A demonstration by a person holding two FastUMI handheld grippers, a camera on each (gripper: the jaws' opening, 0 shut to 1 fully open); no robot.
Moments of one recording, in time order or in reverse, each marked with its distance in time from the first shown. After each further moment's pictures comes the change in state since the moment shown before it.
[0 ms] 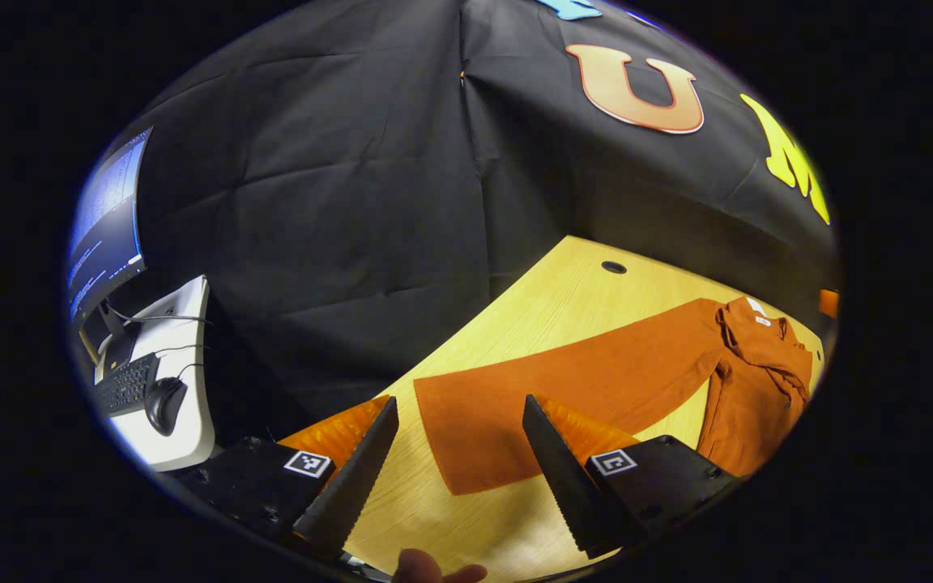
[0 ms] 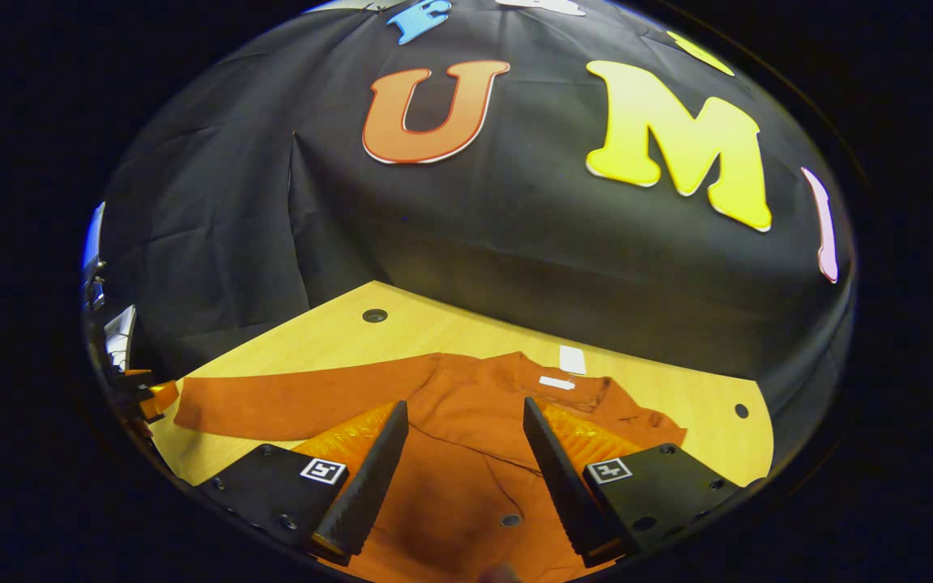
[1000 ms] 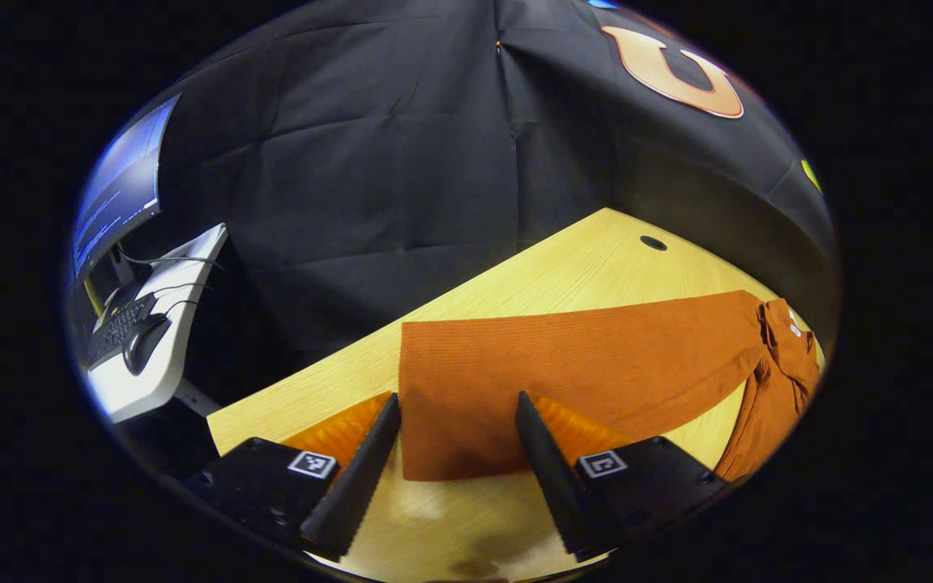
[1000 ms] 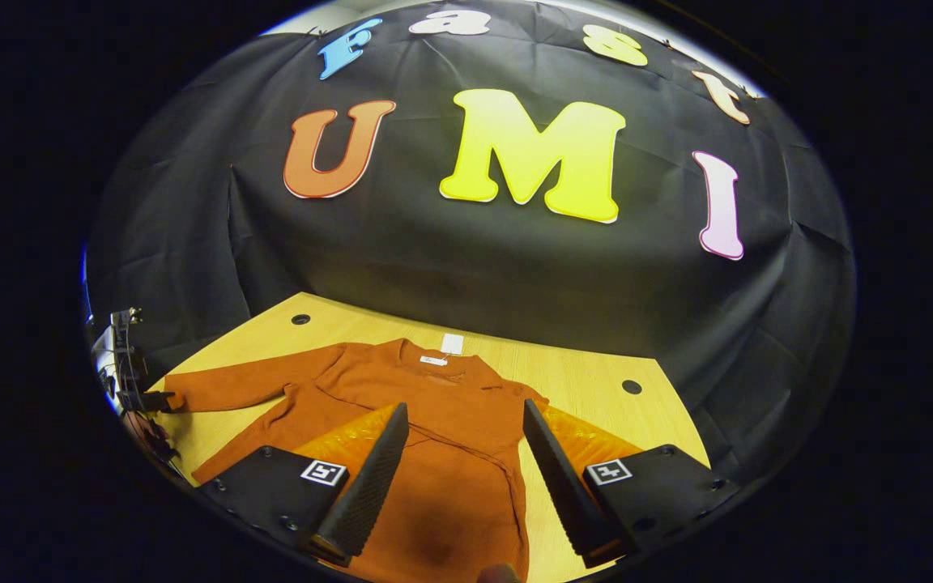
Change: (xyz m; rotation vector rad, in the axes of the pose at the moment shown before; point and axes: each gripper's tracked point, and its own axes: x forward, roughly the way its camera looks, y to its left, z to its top) left arm 0.030 -0.017 -0.042 -0.117 0.084 0.113; right arm -0.125 -0.125 -0.010 0.098 -0.007 -0.216
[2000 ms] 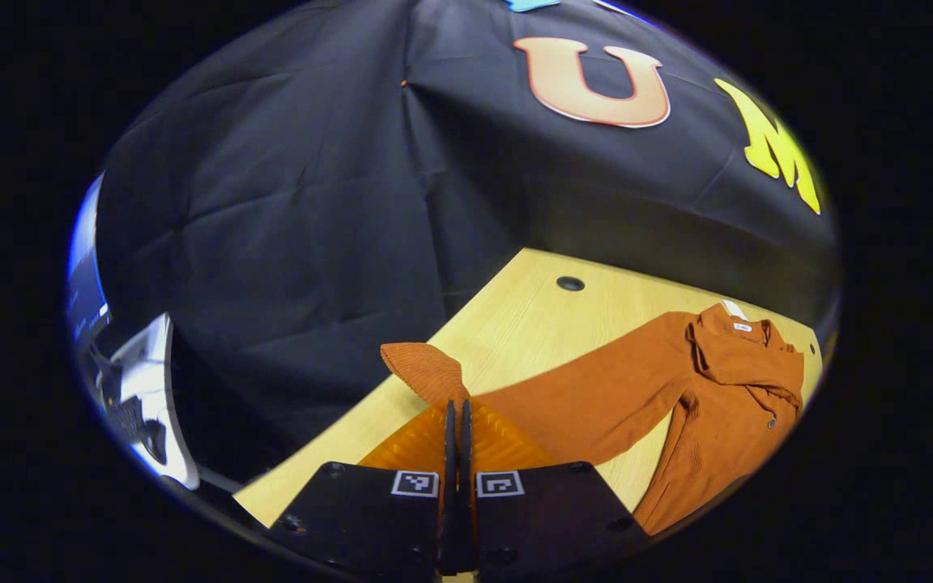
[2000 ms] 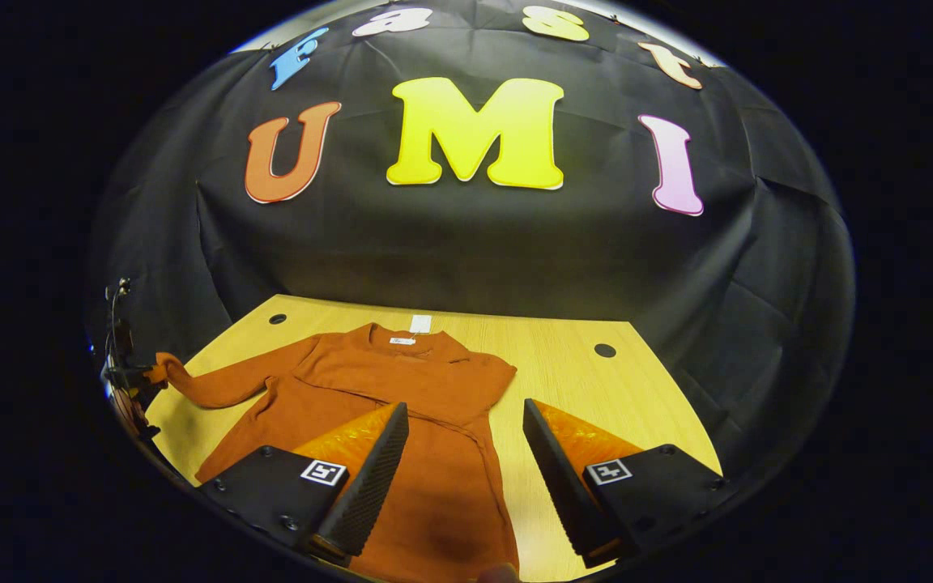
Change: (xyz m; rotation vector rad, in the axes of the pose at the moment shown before) left arm -0.035 -0.071 0.112 0.227 -0.150 -0.234; right arm -0.022 -0.054 -0.032 0.126 0.048 -0.072
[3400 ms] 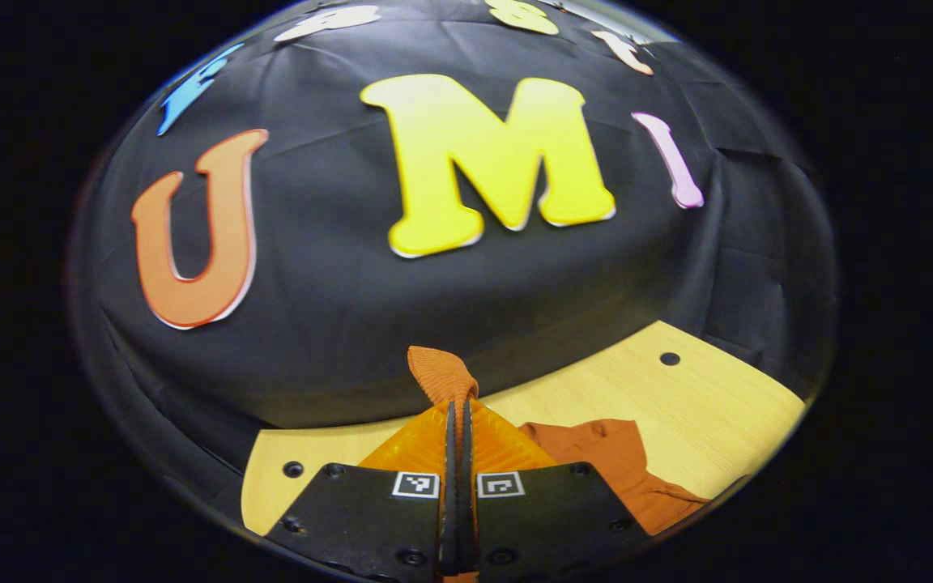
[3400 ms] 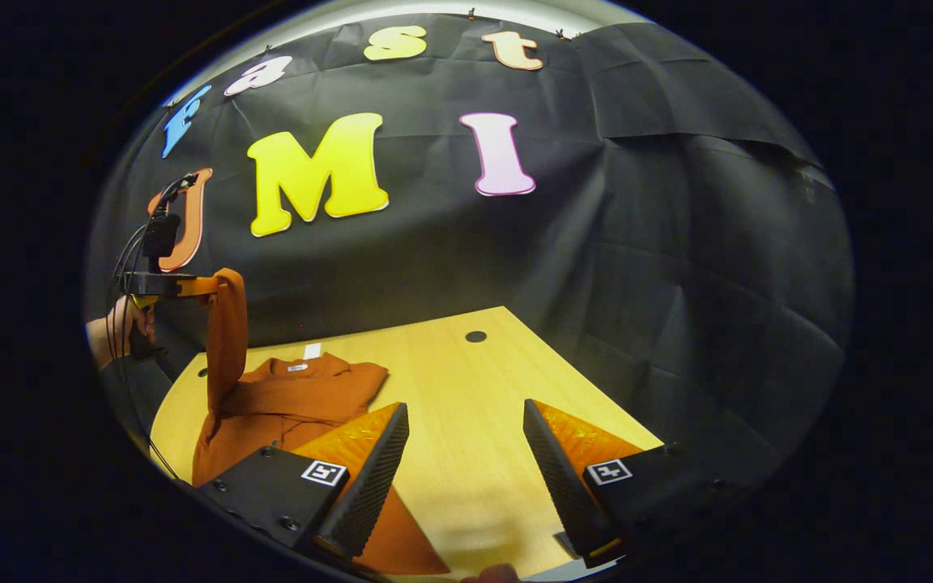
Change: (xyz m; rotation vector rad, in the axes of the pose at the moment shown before) left arm -0.077 -0.464 0.154 0.463 -0.222 -0.649; right arm -0.100 -0.186 -0.040 0.254 -0.056 -0.331
